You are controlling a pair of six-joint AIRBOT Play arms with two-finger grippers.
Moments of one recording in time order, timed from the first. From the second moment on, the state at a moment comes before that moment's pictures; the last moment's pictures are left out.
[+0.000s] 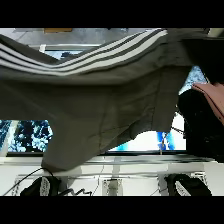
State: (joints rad) left arm 0.63 -0.64 1.44 0.37 -0.84 -0.69; right arm 0.04 -0.80 1.45 -0.39 1.04 1.15
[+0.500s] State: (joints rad) left arm 0.15 -1.32 1.44 0.71 -0.92 -0.79; right arm 0.17 -1.40 1.46 -0.73 0.85 1.29
